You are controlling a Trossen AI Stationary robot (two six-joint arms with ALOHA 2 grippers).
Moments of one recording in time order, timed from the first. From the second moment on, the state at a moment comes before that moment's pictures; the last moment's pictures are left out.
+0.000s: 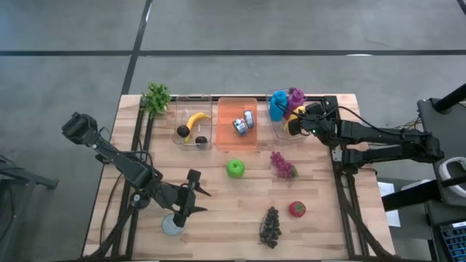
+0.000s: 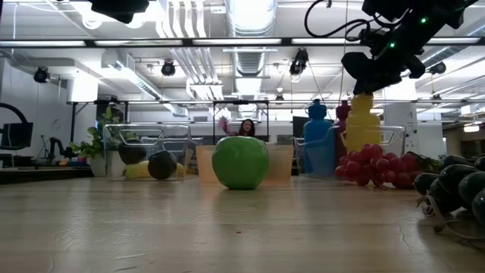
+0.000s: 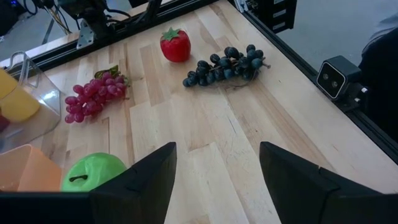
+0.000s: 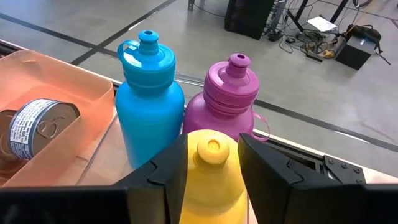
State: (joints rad) left arm -0.61 1.29 0.79 -0.10 -0.36 0.02; right arm -0.25 0.92 0.65 -0.48 0.88 0.52
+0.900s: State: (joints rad) left arm -0.61 1.29 0.79 -0.10 -0.36 0.02; right arm -0.25 0.92 0.66 -0.48 0.88 0.52
